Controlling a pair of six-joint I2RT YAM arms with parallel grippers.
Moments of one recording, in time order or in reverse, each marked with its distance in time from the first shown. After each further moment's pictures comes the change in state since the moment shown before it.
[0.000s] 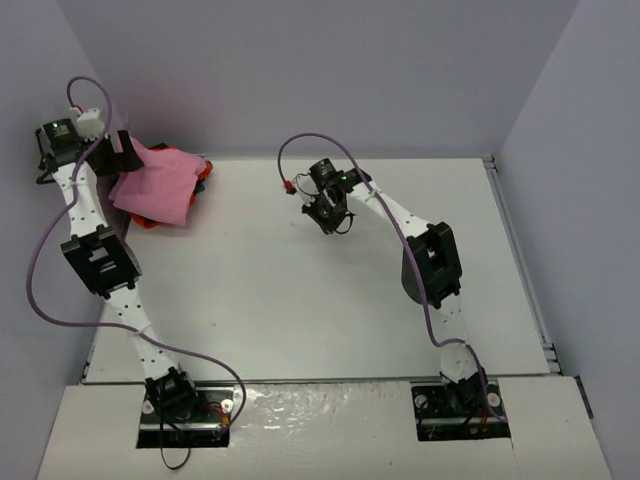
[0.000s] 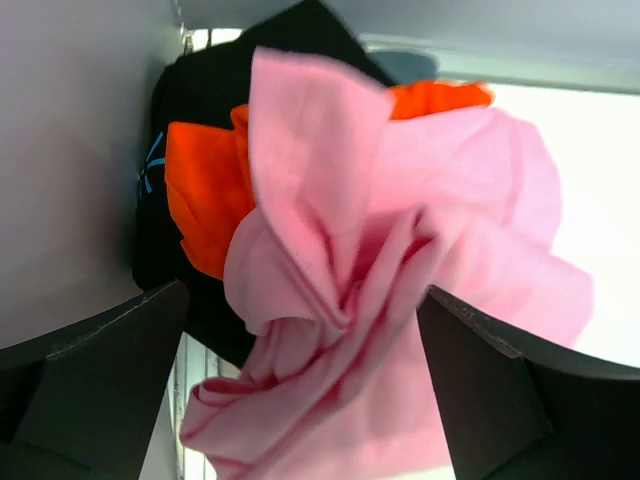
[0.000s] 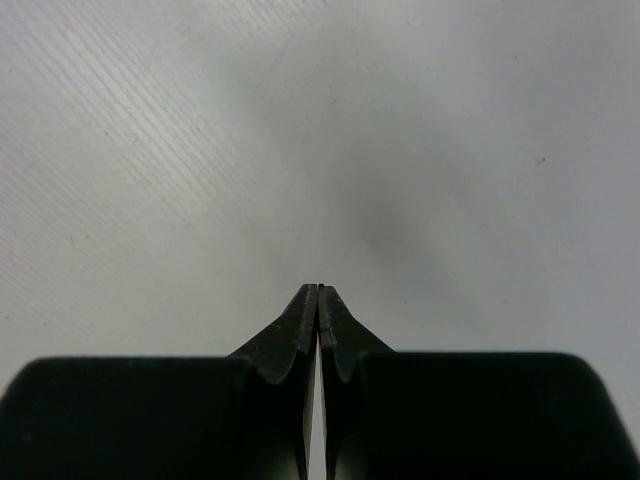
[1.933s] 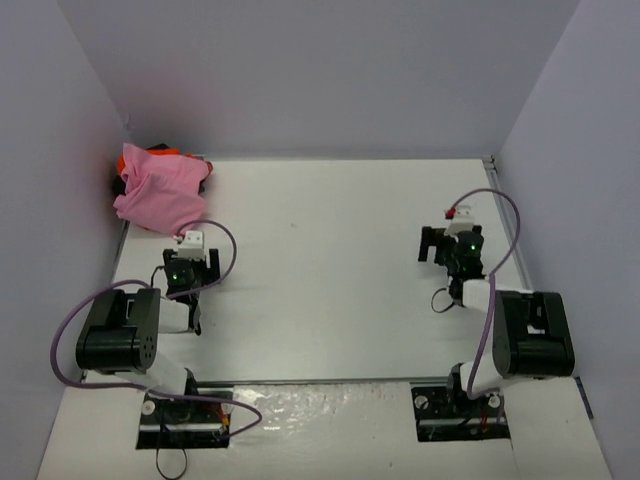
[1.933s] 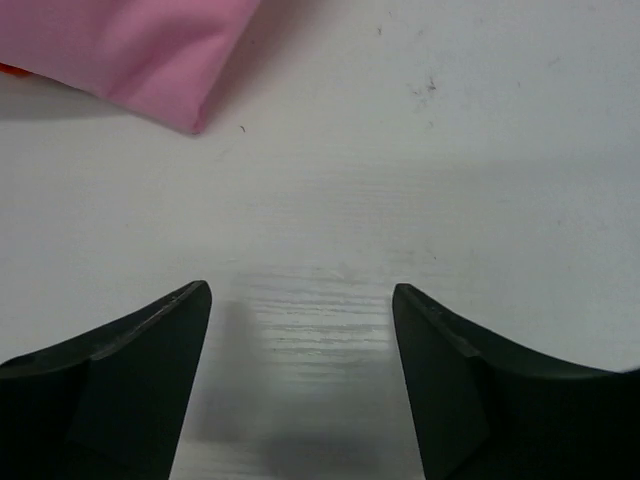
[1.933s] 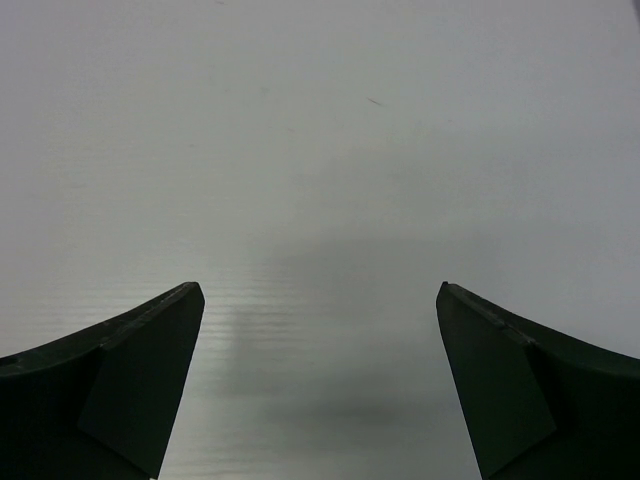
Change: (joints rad) left arm -0.475 -0.902 -2.262 1.677 -0.571 -0.077; right arm -0.674 -0.792 -1.577 1.489 0.083 0.316
